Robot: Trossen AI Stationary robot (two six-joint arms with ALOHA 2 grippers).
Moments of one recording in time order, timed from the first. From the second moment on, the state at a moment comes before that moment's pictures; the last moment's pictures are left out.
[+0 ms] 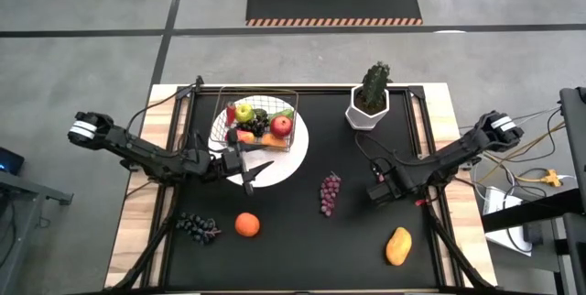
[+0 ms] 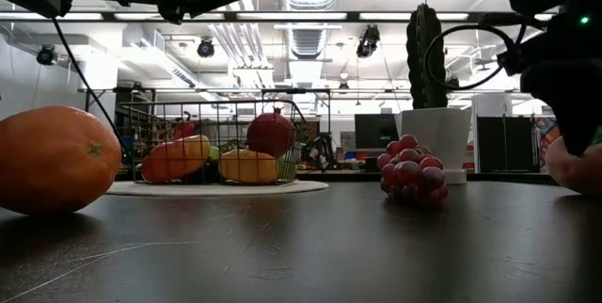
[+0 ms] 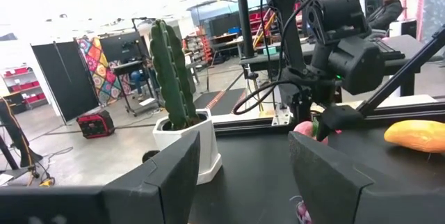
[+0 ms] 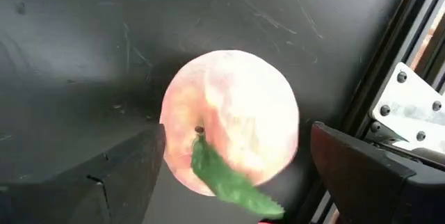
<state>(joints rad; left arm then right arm) -0.26 1.14 0.43 0.85 -0.55 0.25 0.40 1.40 0.82 -1.24 0.17 1.45</state>
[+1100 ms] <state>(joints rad) -0.26 1.14 0.43 0.85 -0.55 0.25 0.40 1.32 0.78 -1.16 0.21 1.43</state>
